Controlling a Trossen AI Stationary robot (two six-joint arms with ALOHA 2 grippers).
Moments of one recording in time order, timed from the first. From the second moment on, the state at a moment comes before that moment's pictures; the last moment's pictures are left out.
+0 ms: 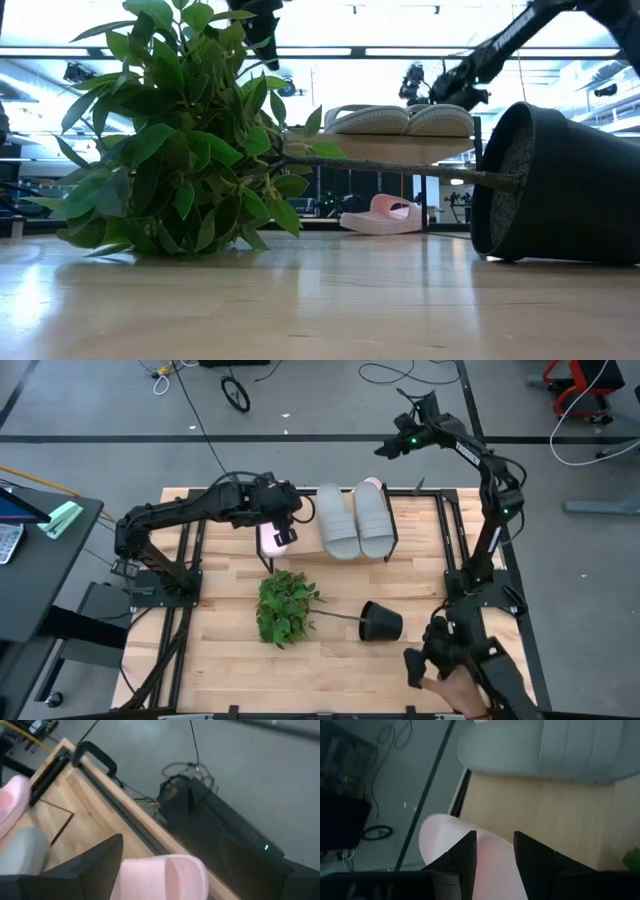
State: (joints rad) left arm 0.19 1.59 1.69 -1.09 -0.50 0.04; right arm -1.21 1.89 1.62 -0.61 -0.65 -0.02
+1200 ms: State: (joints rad) left arm 0.20 1.58 1.69 -0.98 -0.49 0.09; right arm -1.23 2.16 1.62 -0.72 -0.61 -0.14
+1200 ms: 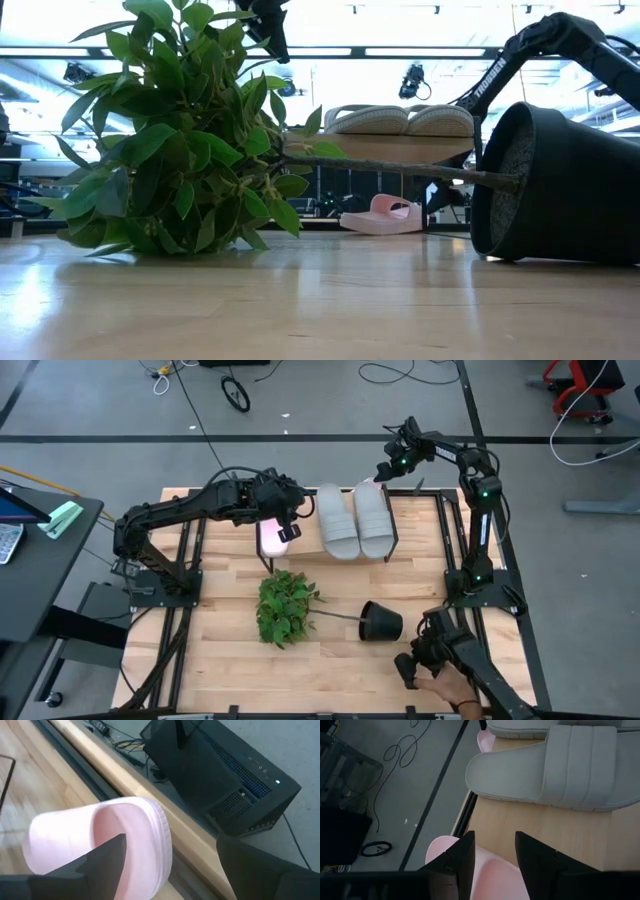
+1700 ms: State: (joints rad) left arm 0.20 1.58 1.69 -0.98 -0.49 0.08; right arm -1.19 2.21 1.61 -0.71 -0.59 -0.24
